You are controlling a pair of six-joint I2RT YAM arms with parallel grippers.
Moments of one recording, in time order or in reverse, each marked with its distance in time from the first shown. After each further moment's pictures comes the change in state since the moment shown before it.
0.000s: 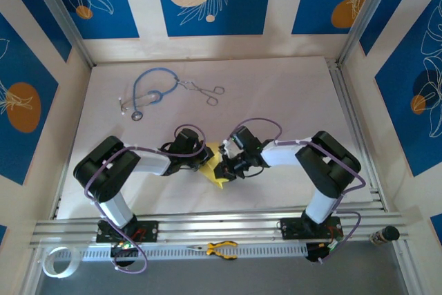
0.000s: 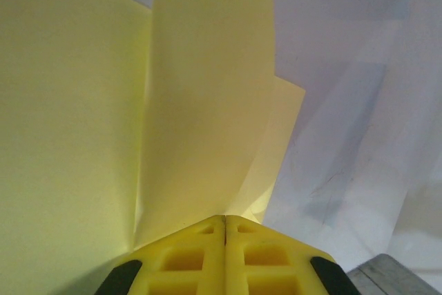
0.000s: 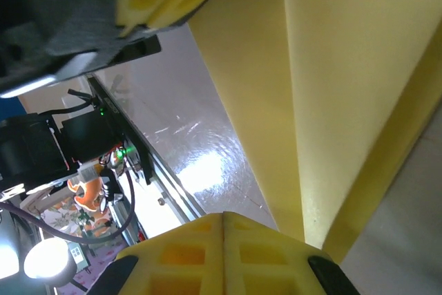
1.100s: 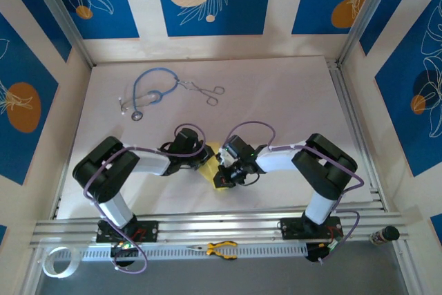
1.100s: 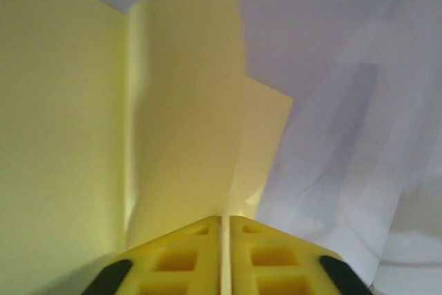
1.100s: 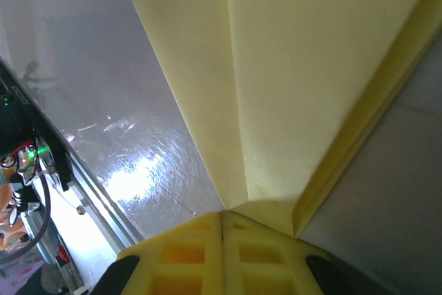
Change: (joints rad) left arm 0.000 -0.017 -0.001 0.016 0.000 0.017; right arm 0.106 0.005 -0.008 -0.074 0.206 -0.113
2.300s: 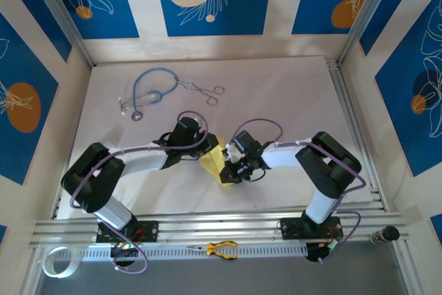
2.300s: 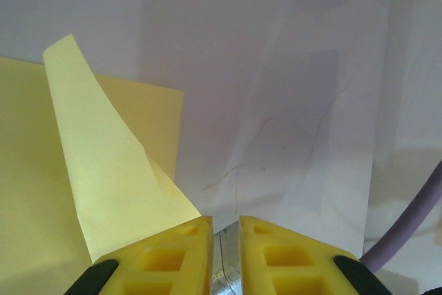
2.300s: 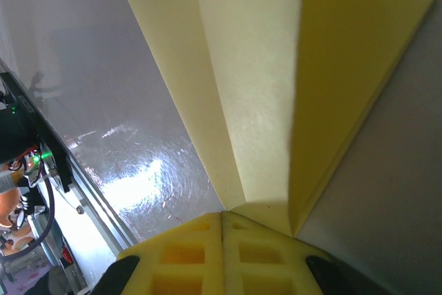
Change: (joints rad) left arm -0.001 -0.093 0.119 -0.145 0.018 0.141; right arm -0.108 -0.014 -0.021 -0.027 -0.042 -0.074
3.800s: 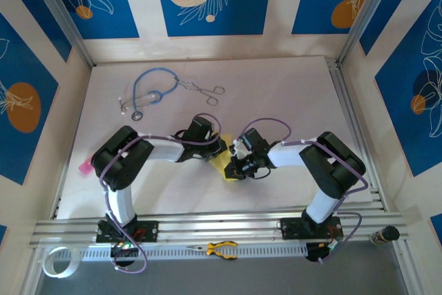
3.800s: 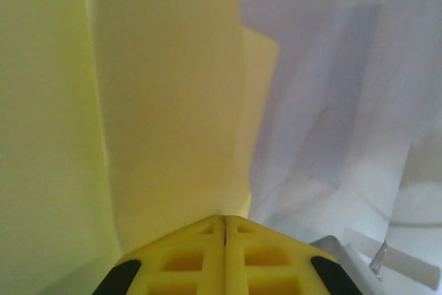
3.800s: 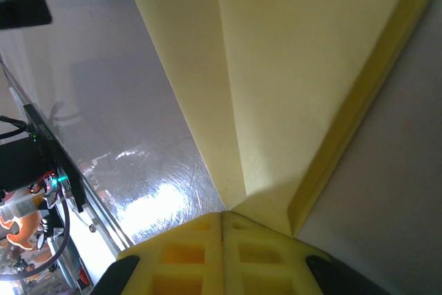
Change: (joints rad) left arm -0.019 0.272 0.135 0.024 0.105 -0.003; right arm -0.077 -0.024 -0.052 0.071 -0.015 0.028
